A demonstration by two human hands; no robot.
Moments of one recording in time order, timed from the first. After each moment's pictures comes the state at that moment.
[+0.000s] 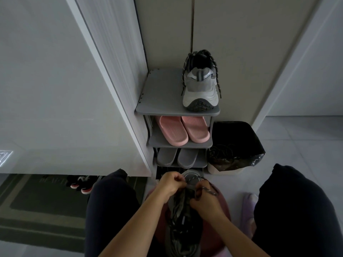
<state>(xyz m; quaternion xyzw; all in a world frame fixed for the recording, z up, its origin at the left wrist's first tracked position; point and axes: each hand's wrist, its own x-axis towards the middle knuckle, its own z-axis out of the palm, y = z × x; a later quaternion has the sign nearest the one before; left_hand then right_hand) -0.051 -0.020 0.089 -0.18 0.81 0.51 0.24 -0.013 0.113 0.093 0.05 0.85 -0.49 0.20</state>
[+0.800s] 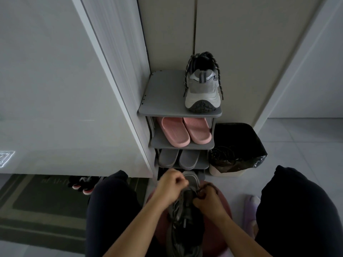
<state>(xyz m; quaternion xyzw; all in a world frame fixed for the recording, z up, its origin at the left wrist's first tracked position) -0.035 -0.024 0.119 -0.05 0.91 0.39 0.13 -0.017 0.116 0.081 0.10 0.80 -0.54 0.23</state>
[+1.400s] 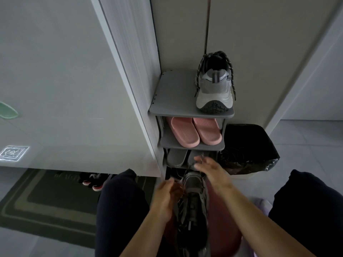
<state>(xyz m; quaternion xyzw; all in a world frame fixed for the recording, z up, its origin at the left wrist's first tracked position) -0.011 -0.041 0.109 -0.38 0.46 0.80 0.08 -0.083 0.097 0.105 0.08 0.69 -0.69 0.21</state>
